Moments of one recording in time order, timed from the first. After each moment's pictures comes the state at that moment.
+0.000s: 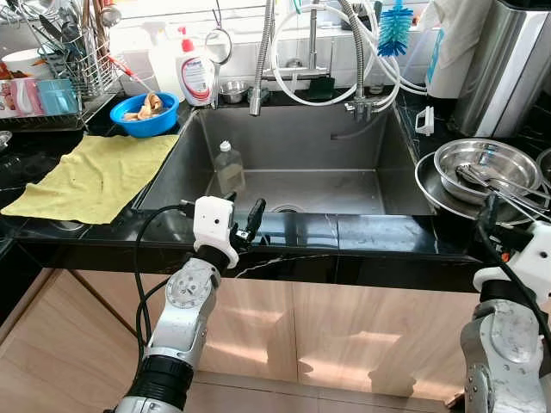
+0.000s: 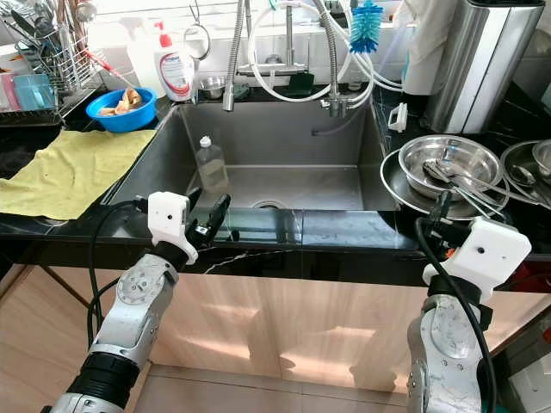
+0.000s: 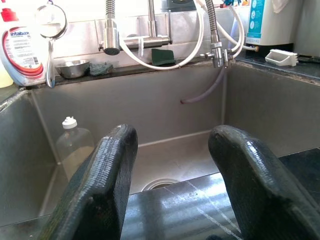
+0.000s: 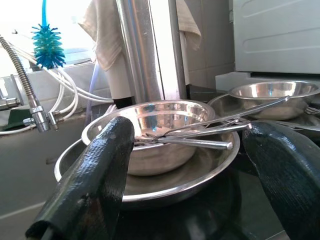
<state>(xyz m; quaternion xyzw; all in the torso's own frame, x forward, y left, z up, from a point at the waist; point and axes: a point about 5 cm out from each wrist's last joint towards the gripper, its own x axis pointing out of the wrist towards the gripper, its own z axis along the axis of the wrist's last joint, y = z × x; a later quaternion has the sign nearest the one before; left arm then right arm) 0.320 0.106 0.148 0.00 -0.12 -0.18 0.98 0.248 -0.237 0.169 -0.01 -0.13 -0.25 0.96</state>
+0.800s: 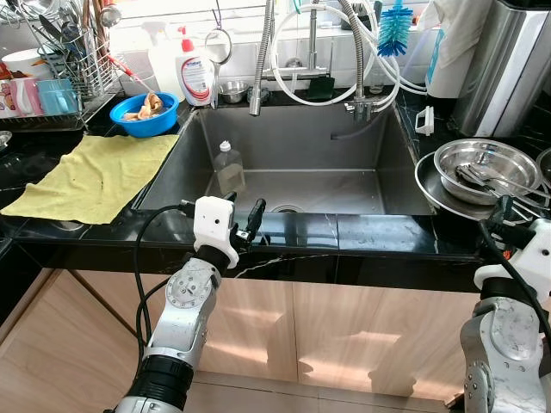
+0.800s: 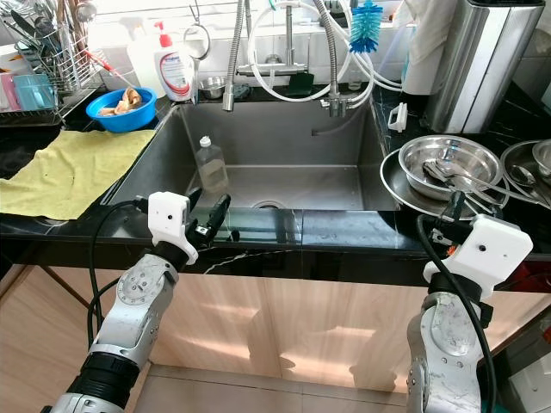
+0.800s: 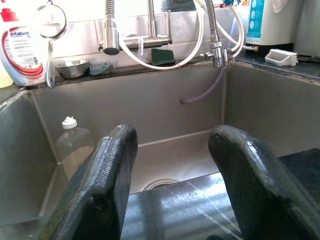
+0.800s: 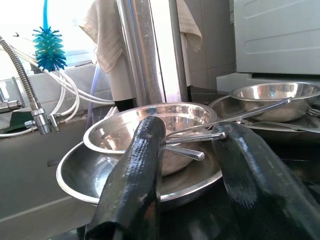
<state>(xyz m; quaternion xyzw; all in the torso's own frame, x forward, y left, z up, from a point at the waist) 0.320 0.106 0.148 0.00 -0.12 -0.18 0.98 0.249 -0.236 0.169 -0.01 -0.13 -0.25 0.96</state>
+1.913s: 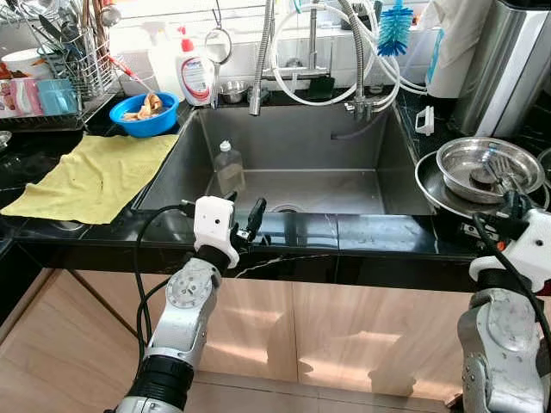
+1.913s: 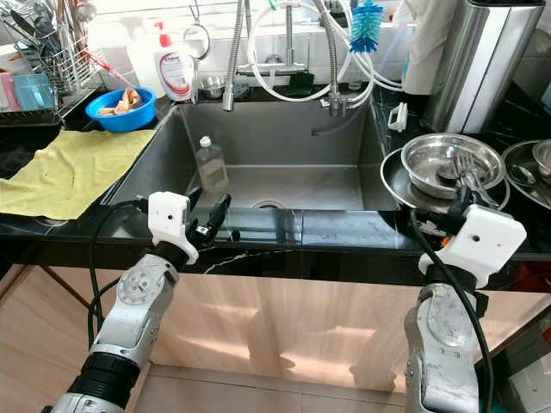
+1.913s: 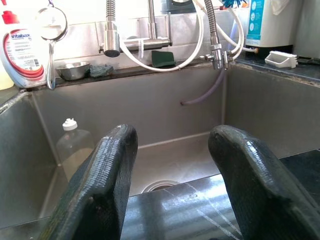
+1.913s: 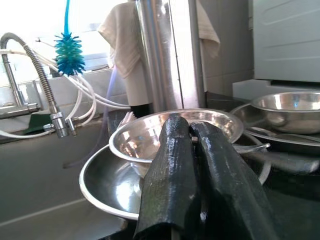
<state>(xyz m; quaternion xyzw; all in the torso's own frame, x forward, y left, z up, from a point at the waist) 0.320 0.106 0.148 0.00 -0.13 -0.18 0.98 0.258 -0.229 0.177 -0.01 -0.14 -0.22 0.97</state>
